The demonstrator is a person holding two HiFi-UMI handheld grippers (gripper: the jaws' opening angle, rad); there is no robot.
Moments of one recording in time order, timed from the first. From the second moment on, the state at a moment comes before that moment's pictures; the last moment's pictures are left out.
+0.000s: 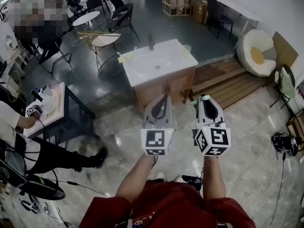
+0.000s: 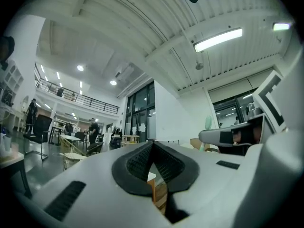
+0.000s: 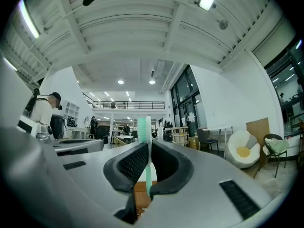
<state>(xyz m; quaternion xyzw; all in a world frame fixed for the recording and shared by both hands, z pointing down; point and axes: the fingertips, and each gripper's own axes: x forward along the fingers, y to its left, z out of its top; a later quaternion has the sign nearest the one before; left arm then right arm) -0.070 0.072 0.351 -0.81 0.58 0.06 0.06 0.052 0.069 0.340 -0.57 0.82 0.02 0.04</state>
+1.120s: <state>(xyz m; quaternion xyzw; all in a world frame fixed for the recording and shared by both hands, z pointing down) -0.090 0.026 0.363 -0.82 0.56 0.06 0.04 0.024 0.030 0.350 -0.58 0.82 0.02 0.04</state>
